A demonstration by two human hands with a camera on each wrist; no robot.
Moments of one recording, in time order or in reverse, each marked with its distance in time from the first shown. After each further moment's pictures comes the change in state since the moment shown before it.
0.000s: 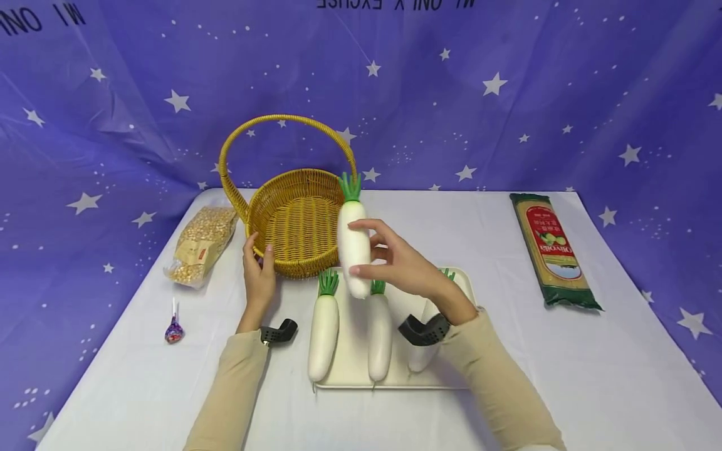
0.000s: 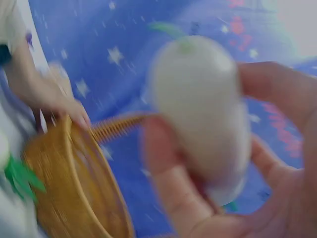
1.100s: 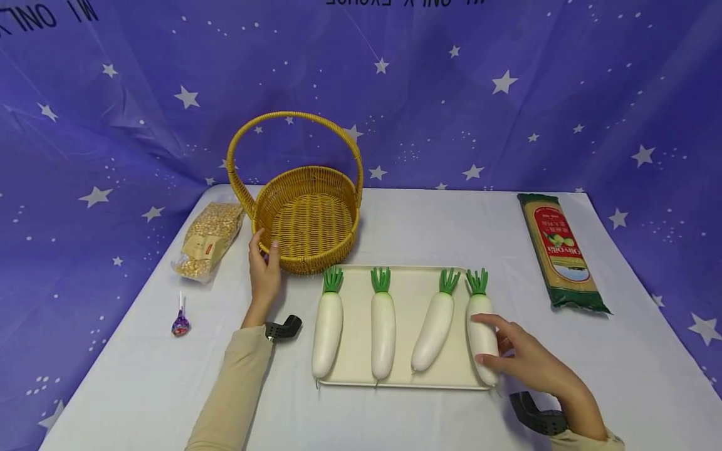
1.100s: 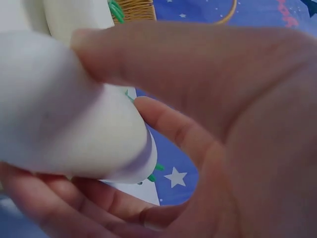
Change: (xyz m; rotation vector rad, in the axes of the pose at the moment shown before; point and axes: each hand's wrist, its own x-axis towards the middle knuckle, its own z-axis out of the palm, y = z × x) left_hand 0.001 -0.004 0.001 0.004 0.002 0.004; right_hand -0.170 0.104 -0.056 -0.527 0.122 0.282
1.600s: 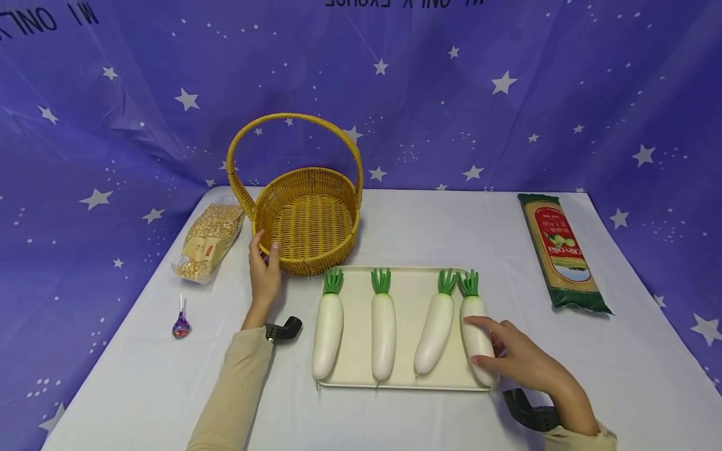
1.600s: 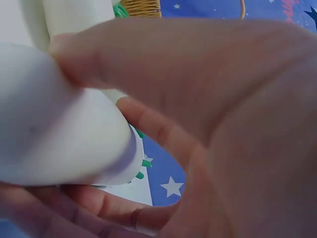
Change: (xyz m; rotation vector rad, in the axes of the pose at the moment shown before) left_hand 0.000 0.000 -0.001 0.007 0.002 0.004; right_hand 0.006 -0.007 0.002 -0.096 -0.033 -0.008
